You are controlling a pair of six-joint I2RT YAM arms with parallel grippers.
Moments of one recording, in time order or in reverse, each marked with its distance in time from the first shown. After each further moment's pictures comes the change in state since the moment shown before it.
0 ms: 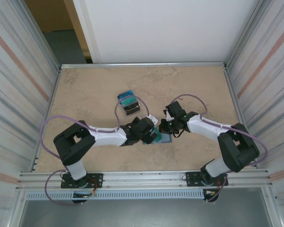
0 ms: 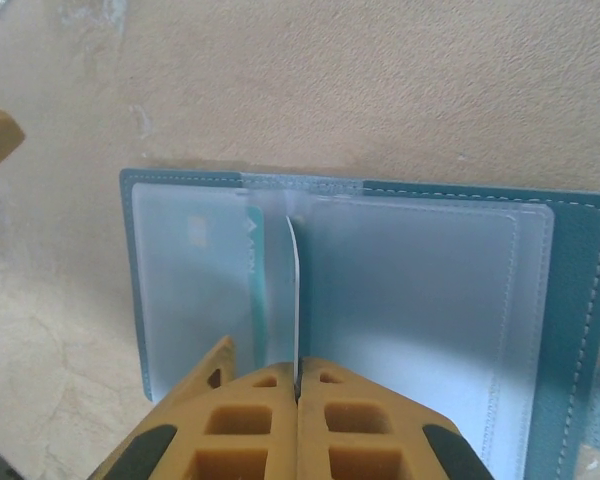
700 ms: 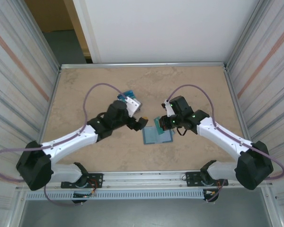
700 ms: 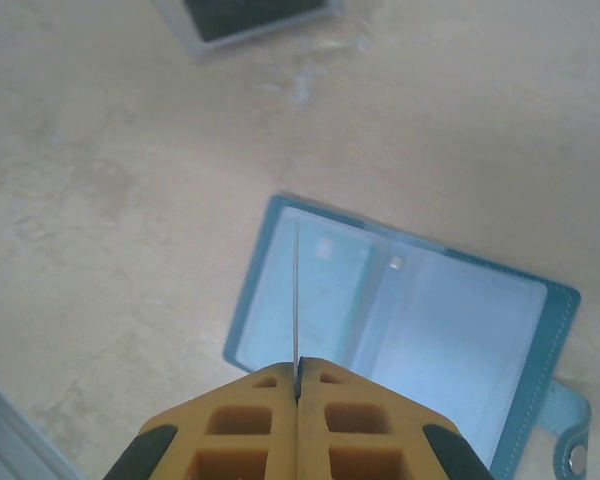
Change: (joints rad) left arm 0.256 -0.470 -0.051 -0.077 0.396 0.051; right arm 0.041 -0.238 0.101 -0.142 0.037 -0.276
